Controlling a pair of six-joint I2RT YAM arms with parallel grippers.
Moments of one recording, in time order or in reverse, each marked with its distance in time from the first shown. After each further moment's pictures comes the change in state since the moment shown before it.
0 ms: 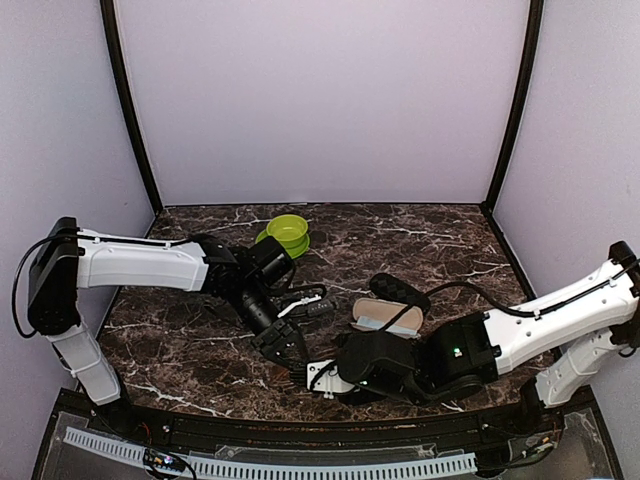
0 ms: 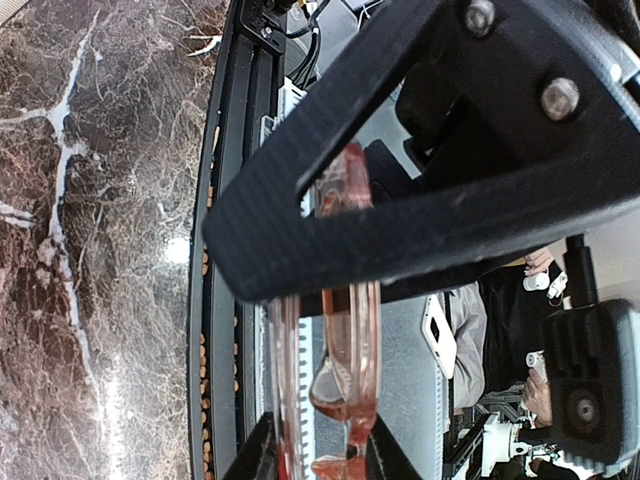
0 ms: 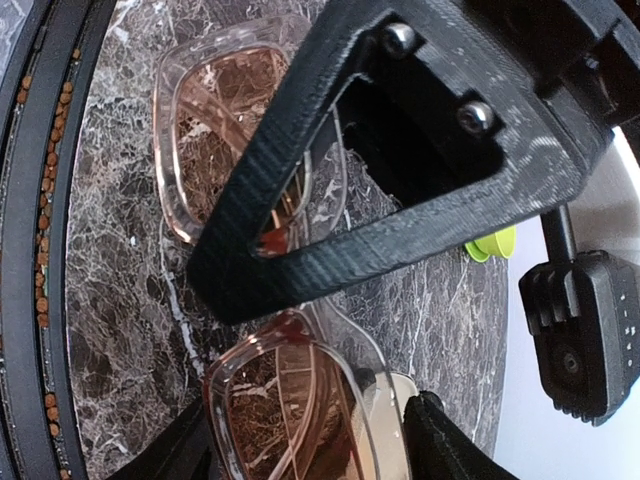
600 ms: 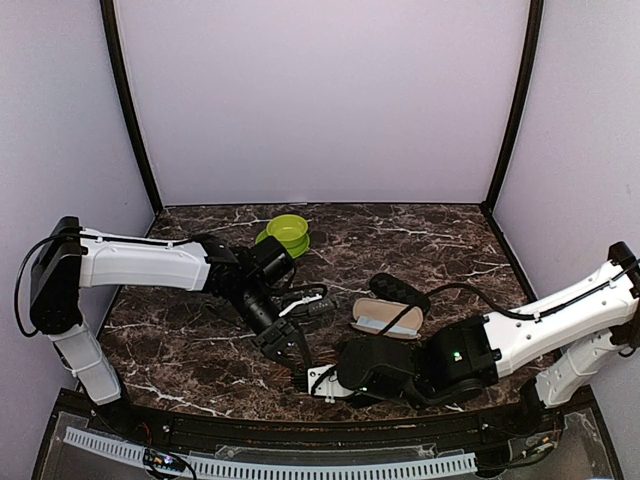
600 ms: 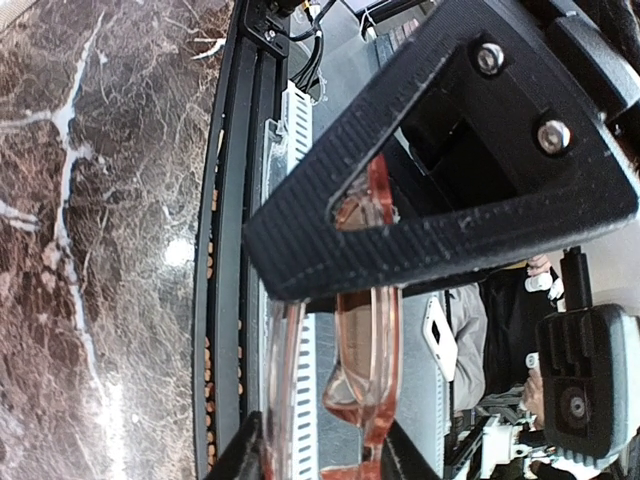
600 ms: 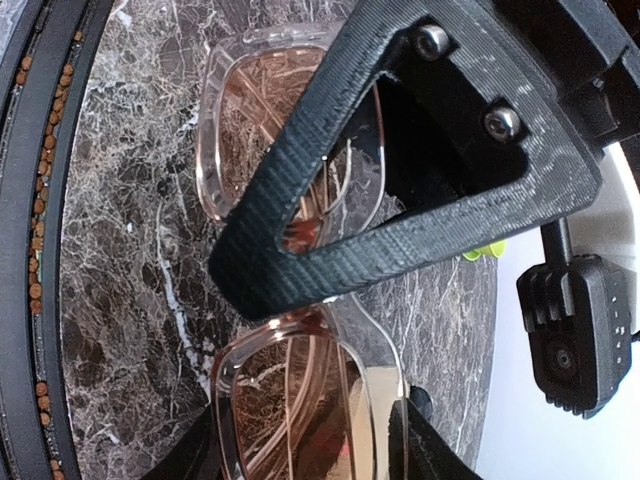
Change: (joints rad) left arm 0.003 0.011 0.004 0.009 0.005 -0.004; right arm 0.016 0.005 0.000 -0.015 0.033 -0.018
